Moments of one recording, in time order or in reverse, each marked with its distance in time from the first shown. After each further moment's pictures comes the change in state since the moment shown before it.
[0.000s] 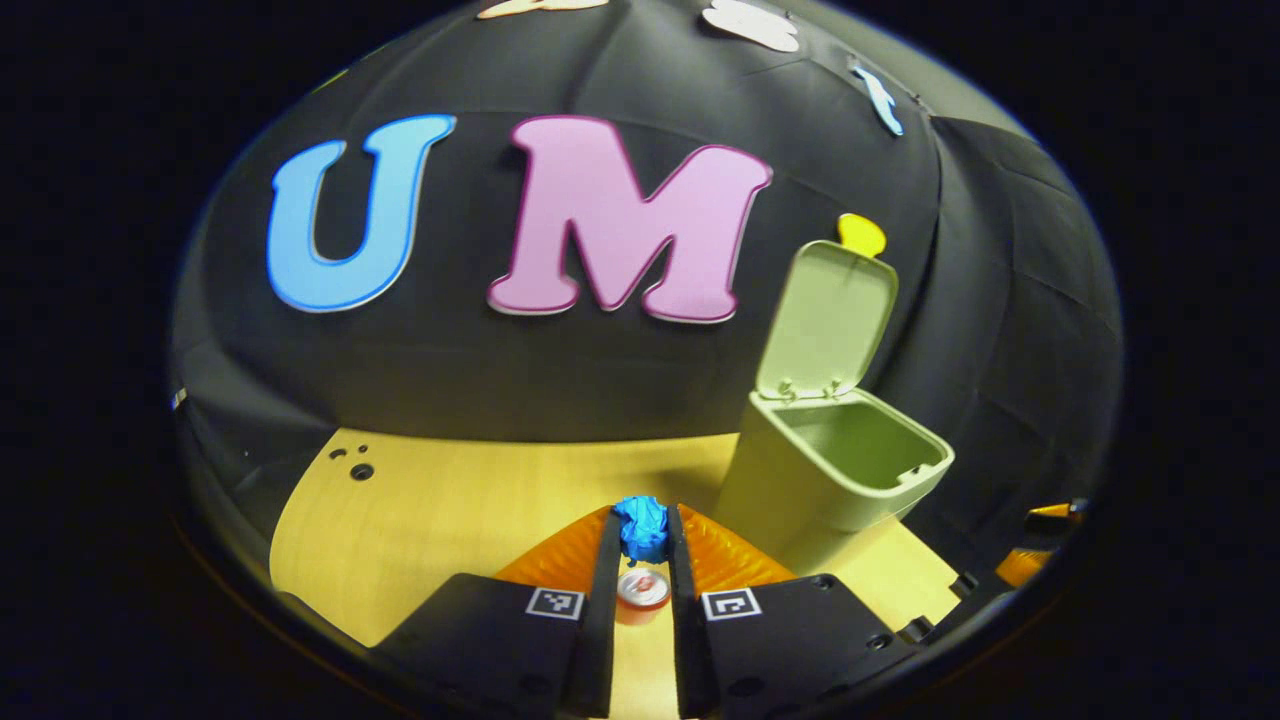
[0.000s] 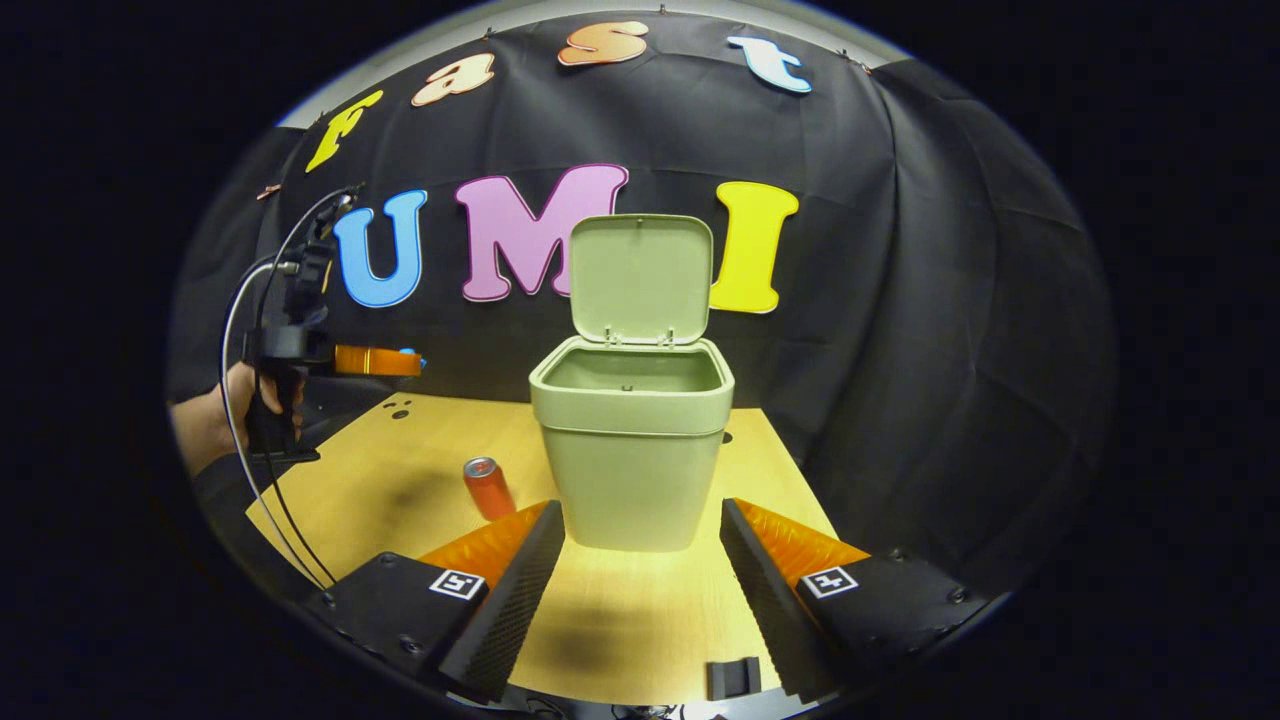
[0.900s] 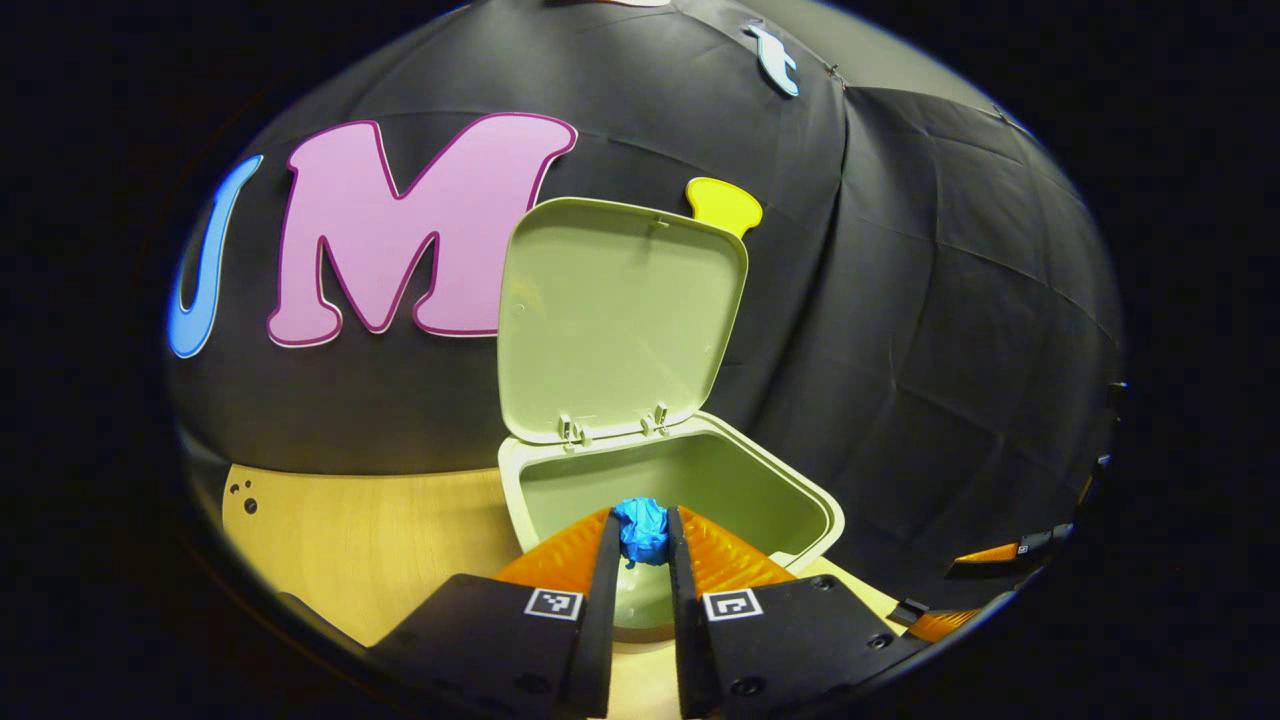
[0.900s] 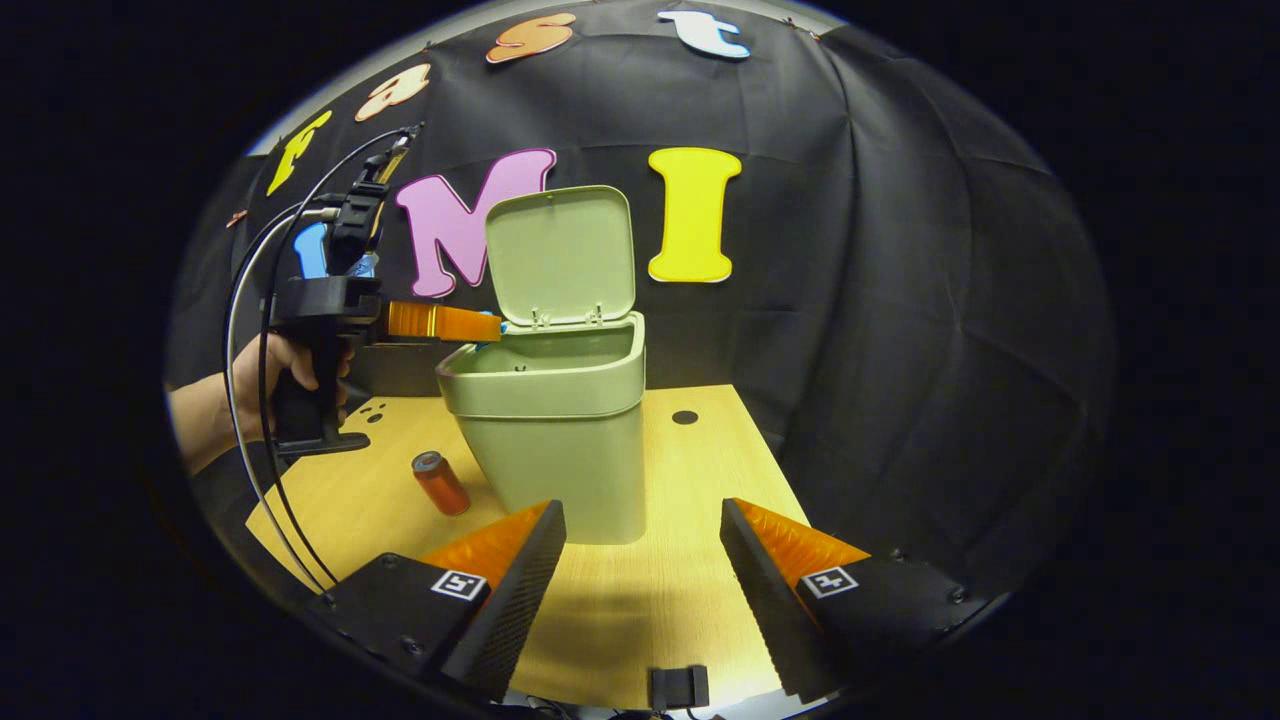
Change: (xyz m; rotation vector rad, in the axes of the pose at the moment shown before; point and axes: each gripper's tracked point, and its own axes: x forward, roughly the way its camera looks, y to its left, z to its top) left arm 0.092 -0.169 0.008 0.058 0.039 -0.234; right arm 0.023 -0.075 -0.028 0.095 0.057 -0.033
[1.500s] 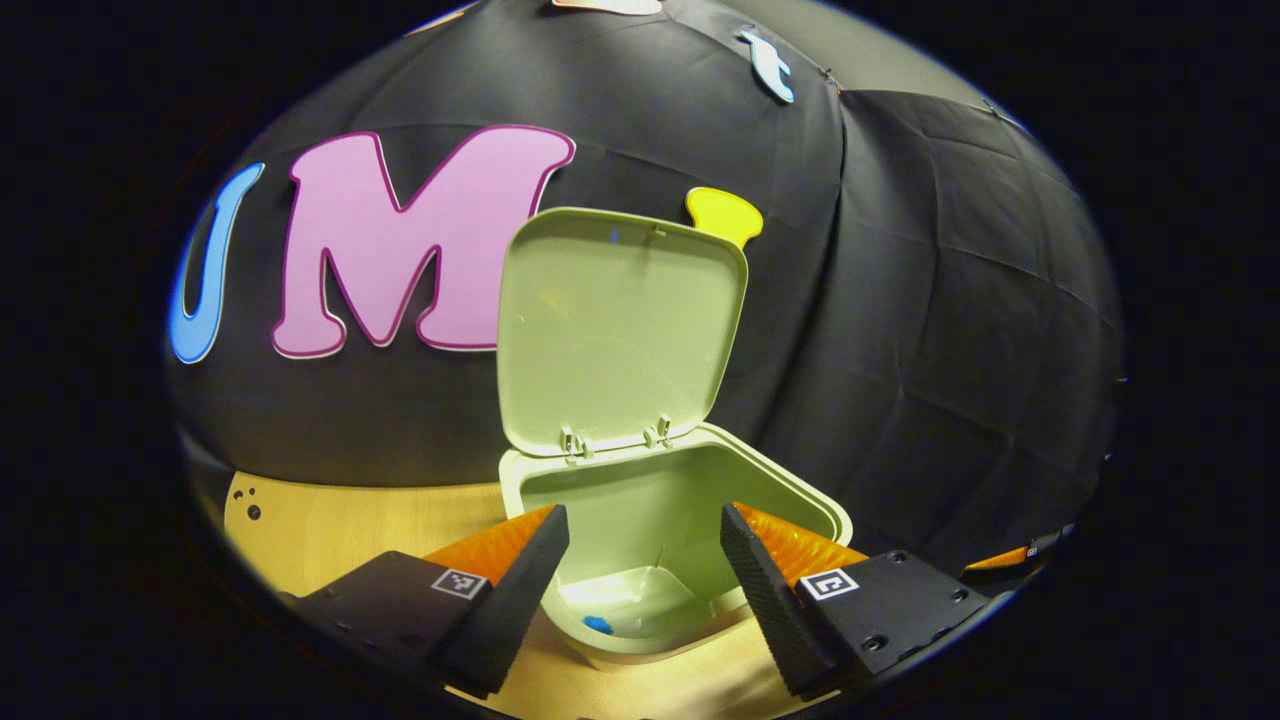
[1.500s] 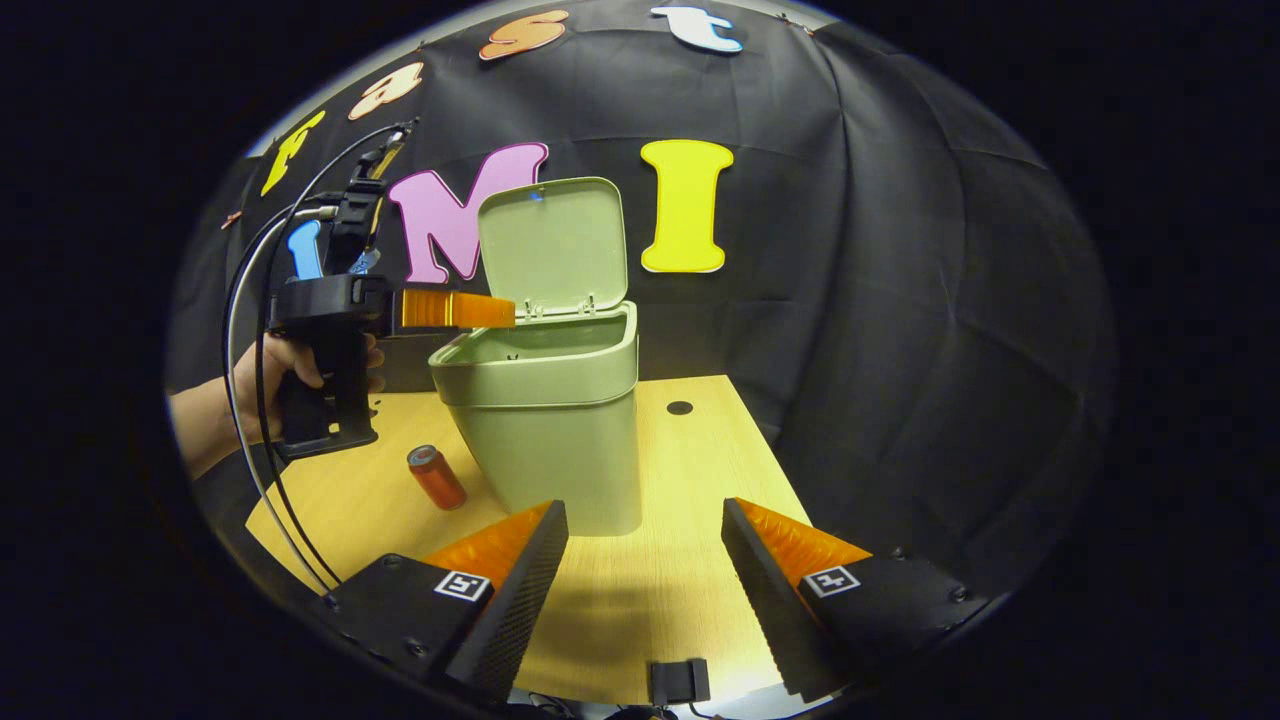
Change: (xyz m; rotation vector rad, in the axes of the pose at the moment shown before) left arm -0.005 0.002 0.013 0.022 -0.087 0.037; right arm -0.006 0.005 -0.009 0.000 0.016 -0.012
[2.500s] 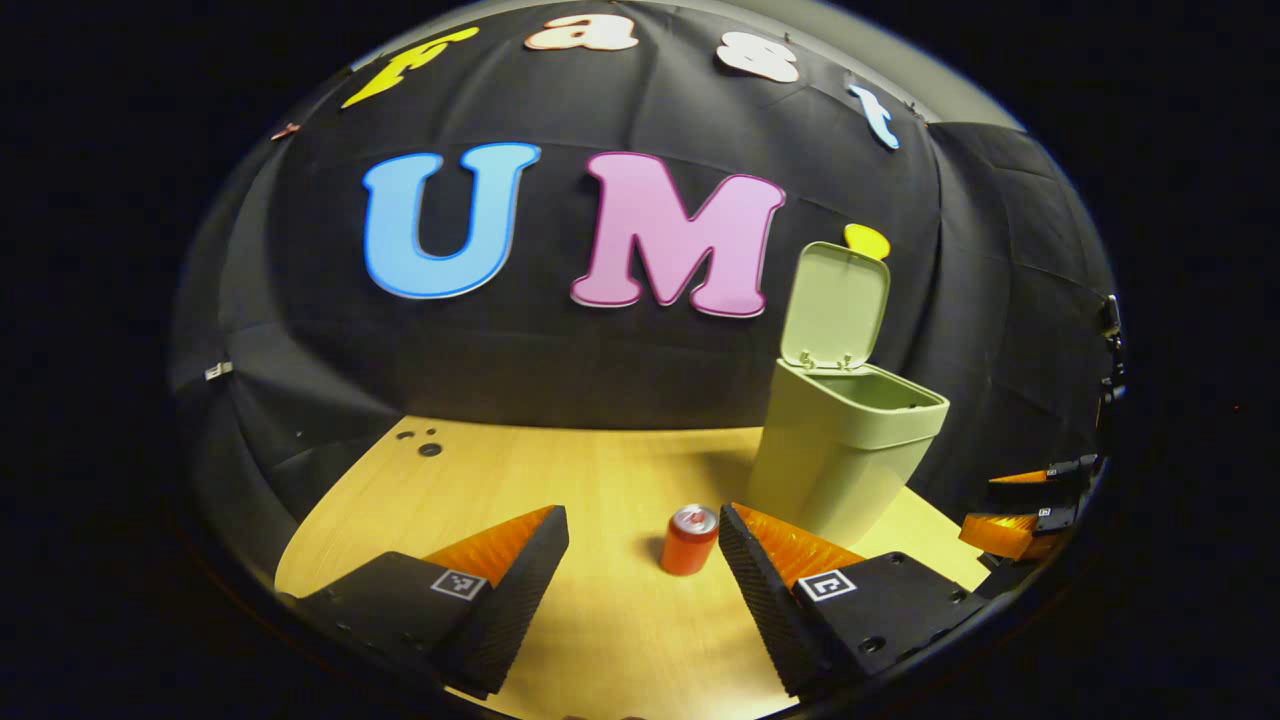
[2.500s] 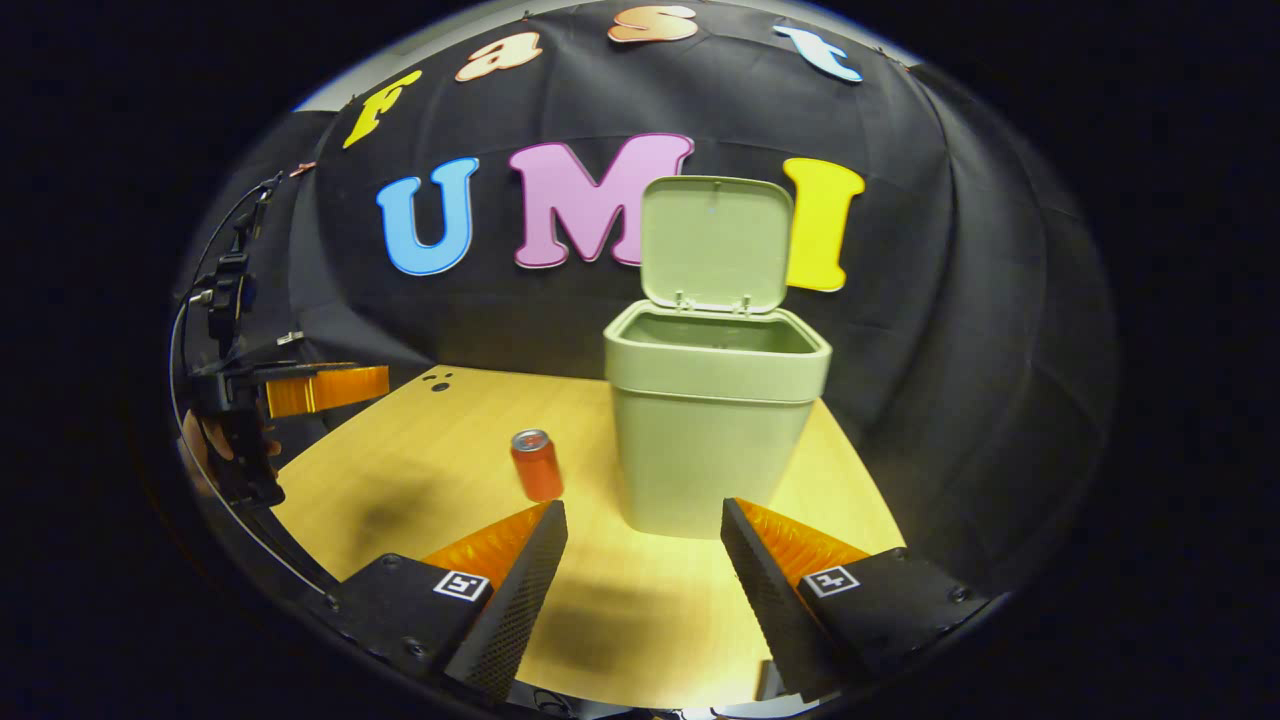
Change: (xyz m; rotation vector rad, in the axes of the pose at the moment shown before) left arm -0.266 0.190 -0.121 -0.102 -0.004 0.380; right arm 0.013 0.169 -0.022 -0.147 -0.016 0.198
